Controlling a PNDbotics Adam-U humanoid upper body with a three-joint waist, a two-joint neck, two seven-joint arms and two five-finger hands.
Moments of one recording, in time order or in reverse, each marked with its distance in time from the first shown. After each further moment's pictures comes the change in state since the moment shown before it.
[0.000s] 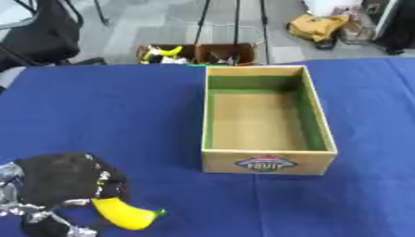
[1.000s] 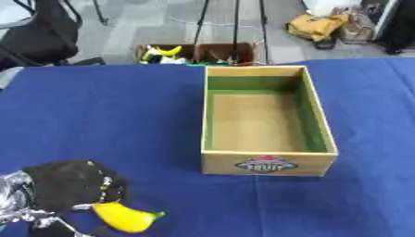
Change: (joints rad) left arm -0.001 -0.034 -0.022 0.038 -0.031 0.036 -0.093; right arm 0.000 0.000 0.000 0.000 0.000 -0.003 0.004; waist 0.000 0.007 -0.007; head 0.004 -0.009
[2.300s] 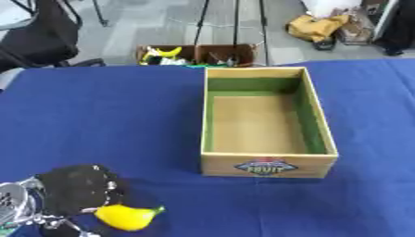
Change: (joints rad) left arm -0.026 -0.047 -0.039 0.118 -0.160 -0.052 0.119; right arm 0.000 0.000 0.000 0.000 0.000 0.001 0.003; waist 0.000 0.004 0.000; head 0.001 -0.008
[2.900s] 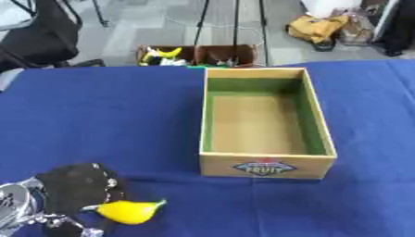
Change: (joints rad) left arm 0.001 -0.006 0.000 0.017 -0.015 0.016 0.059; right arm 0.000 0.000 0.000 0.000 0.000 -0.001 0.004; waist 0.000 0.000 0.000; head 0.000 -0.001
